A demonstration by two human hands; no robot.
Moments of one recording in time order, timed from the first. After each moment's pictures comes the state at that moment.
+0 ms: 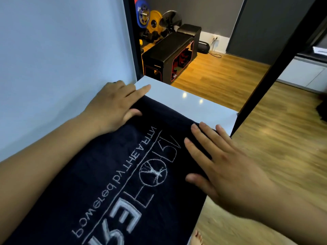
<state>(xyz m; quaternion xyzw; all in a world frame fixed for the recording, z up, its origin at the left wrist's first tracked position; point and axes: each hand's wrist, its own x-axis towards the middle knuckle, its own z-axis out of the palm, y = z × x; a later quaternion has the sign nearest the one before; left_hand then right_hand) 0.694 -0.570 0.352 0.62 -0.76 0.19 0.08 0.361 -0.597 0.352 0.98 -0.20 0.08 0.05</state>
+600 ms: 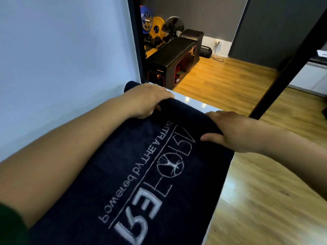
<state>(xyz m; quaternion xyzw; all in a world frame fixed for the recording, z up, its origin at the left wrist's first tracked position) 0.679 -0.650 0.367 0.62 -0.79 0.02 0.02 0.402 -0.697 0.380 0.94 -0.32 -0.10 -0.08</state>
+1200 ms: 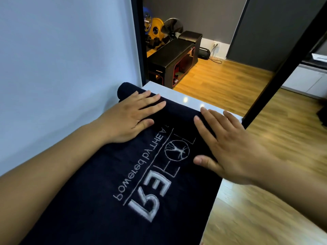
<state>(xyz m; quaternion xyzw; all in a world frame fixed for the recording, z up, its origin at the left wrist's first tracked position) 0.687 -0.566 0.345 0.61 -0.79 0.04 0.07 0.382 -0.643 0.359 0.97 -0.24 -0.02 0.11</state>
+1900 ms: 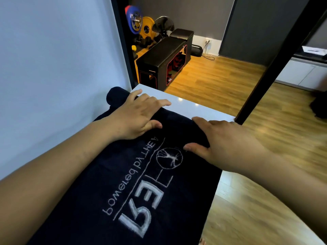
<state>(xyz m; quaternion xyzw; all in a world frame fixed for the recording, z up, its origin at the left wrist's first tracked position) 0.665 -0.613 0.346 0.60 -0.80 0.04 0.07 0.394 -0.651 0.378 0.94 -0.35 0.01 -0.01</state>
